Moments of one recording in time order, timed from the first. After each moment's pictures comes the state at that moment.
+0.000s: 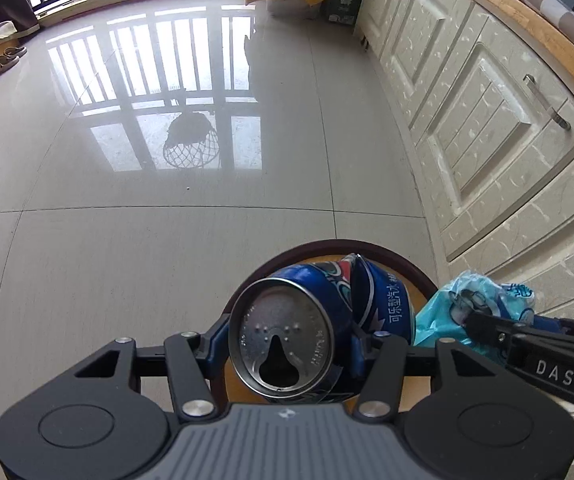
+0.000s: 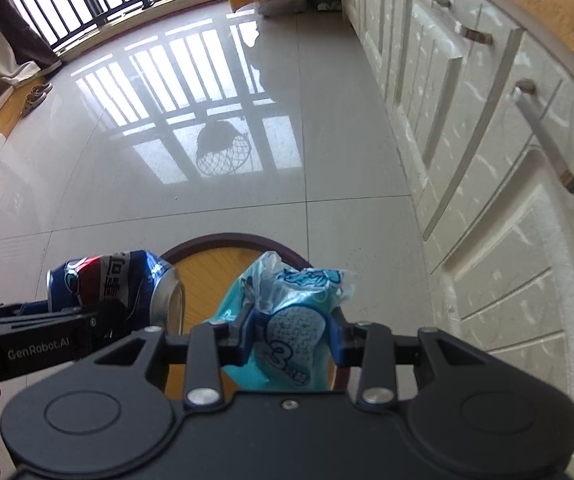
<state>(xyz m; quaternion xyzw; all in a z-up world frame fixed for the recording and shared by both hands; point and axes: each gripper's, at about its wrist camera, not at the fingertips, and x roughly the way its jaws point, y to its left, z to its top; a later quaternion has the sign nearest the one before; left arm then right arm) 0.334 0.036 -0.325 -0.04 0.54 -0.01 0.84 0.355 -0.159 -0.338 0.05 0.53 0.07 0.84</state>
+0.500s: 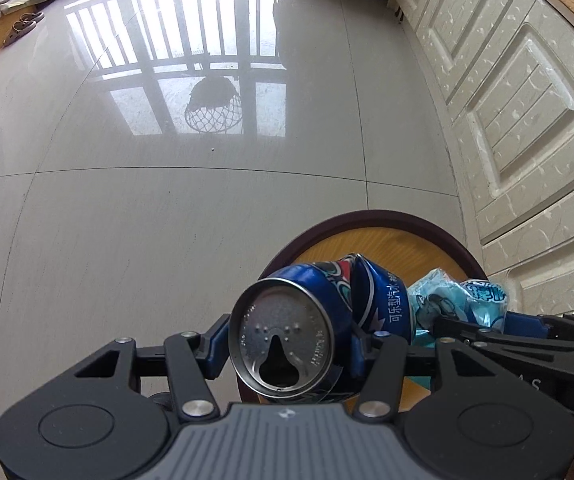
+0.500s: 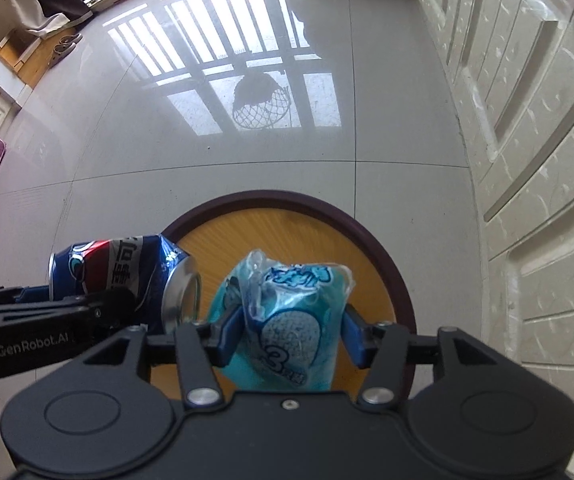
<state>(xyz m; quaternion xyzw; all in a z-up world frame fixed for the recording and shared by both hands) 0.346 0.051 -0.356 -0.05 0.59 0.02 0.81 0.383 -0.129 -0.384 0.04 0.59 0.13 0.80</state>
